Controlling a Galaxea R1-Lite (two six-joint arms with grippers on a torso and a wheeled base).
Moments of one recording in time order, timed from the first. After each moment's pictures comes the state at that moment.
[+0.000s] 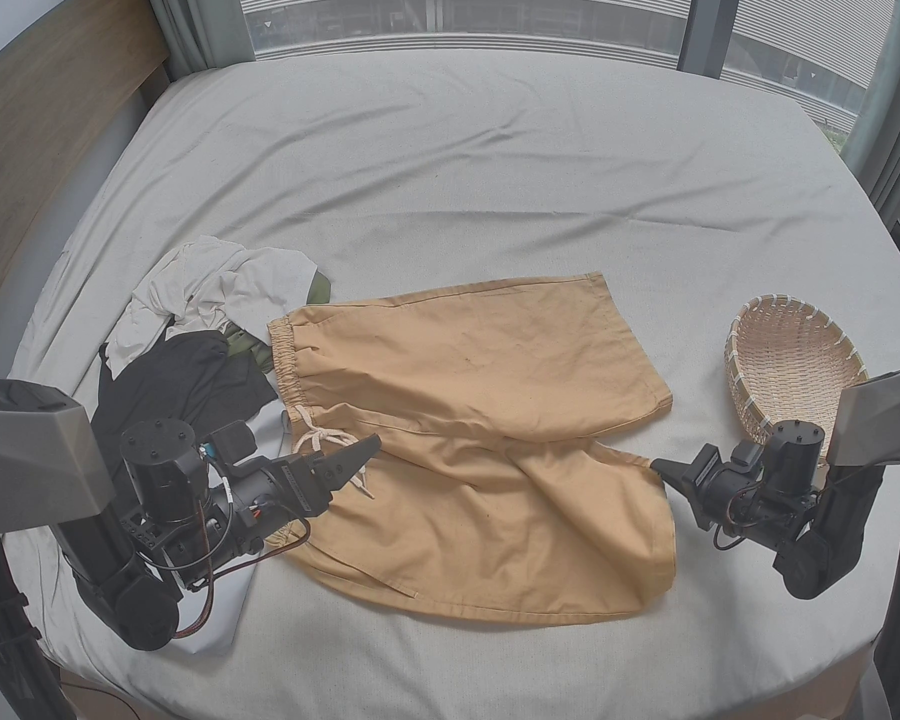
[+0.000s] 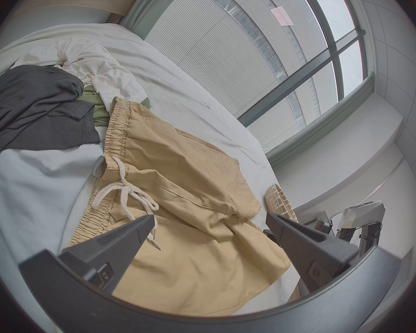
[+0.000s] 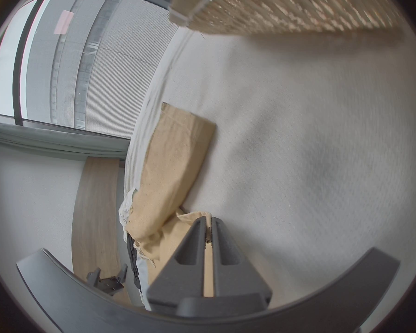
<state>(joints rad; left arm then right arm) -0.39 2.06 -0.35 -1.55 -0.23 -0.59 0.18 2.23 -0.39 -1.54 0.30 1.00</state>
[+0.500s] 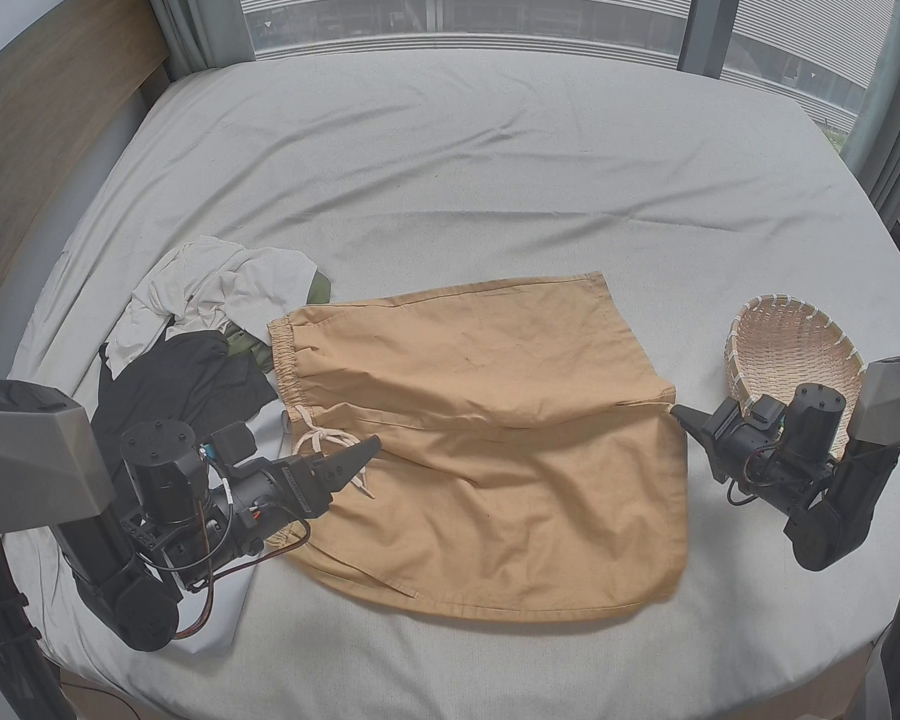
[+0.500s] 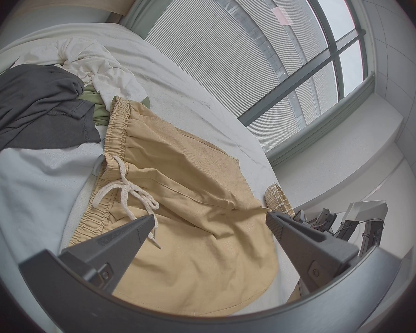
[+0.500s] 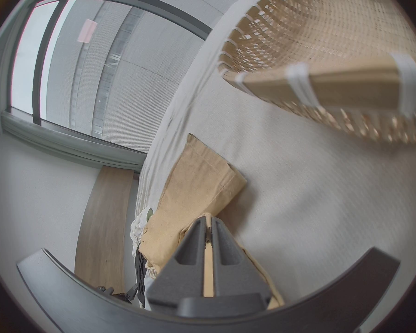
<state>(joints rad) -0.39 2.06 -0.35 -1.55 -0.23 -0.59 0.12 2.19 -0.50 -1.54 0.30 0.96</state>
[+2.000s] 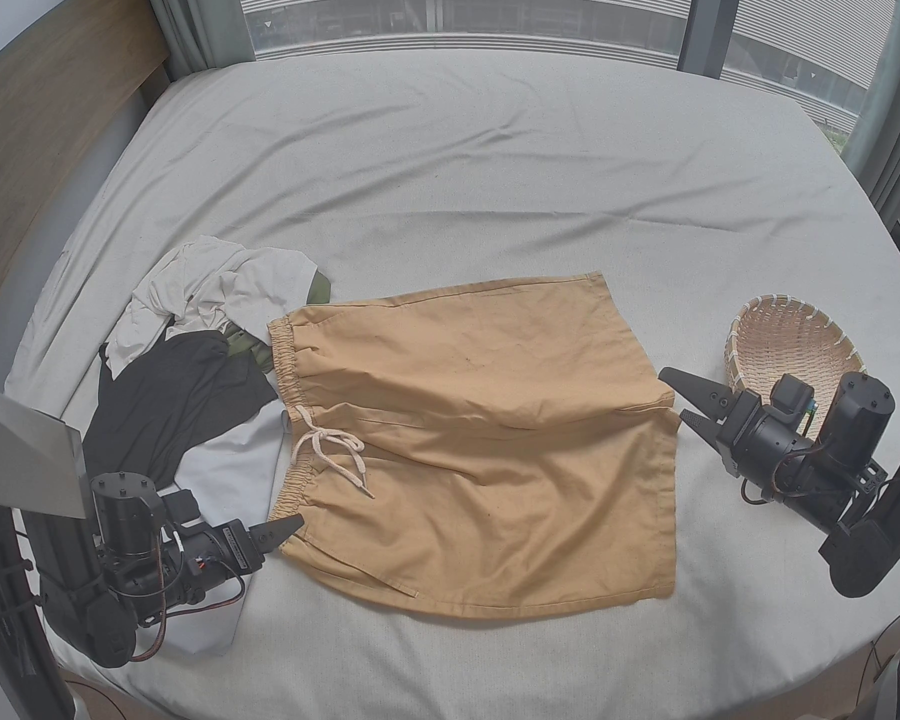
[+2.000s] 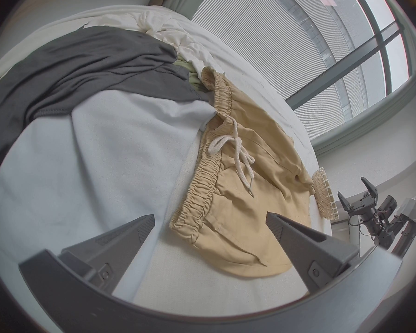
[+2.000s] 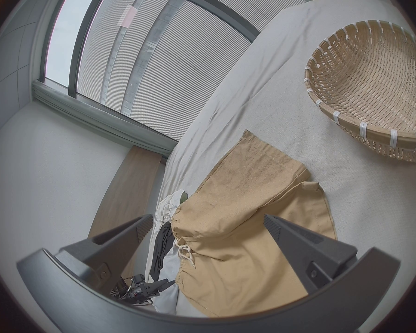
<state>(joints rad) -0.17 2.15 -0.11 -1.55 -0.28 -0.53 0.27 1.91 -0.32 -1.54 0.29 0.85</state>
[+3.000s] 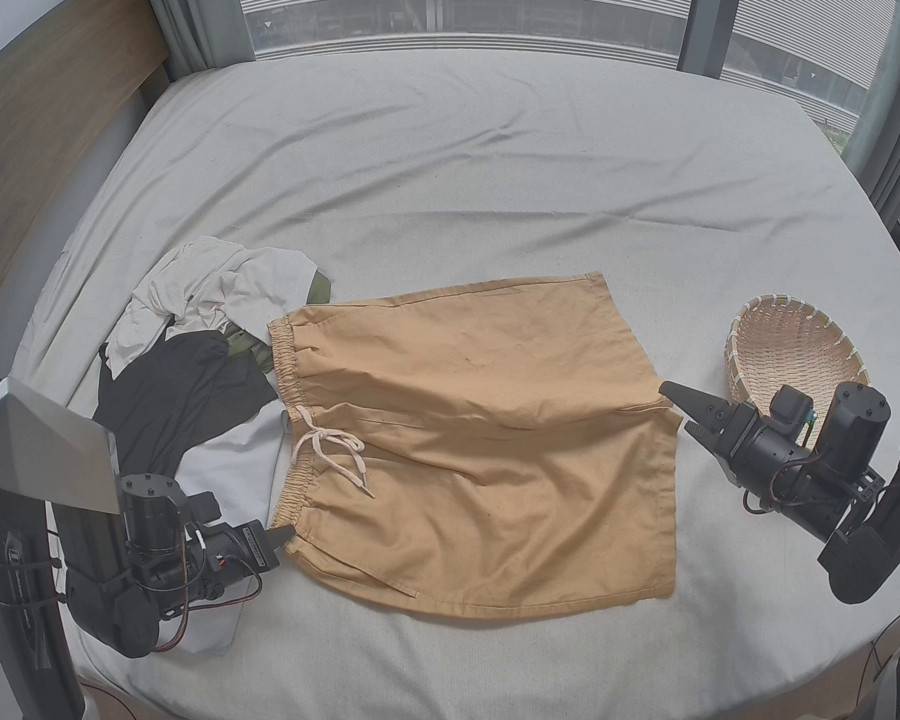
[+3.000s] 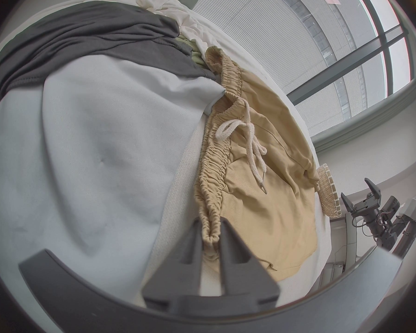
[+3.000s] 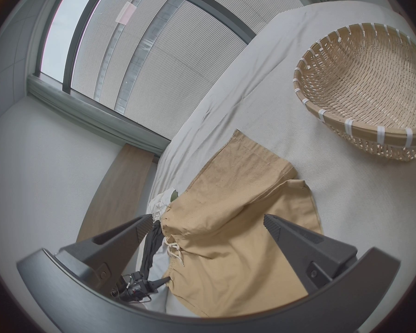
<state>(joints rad) -0.17 2.28 -0.21 -1.55 -0.30 -0.54 0.27 1.92 -0.27 -1.54 0.25 0.79</state>
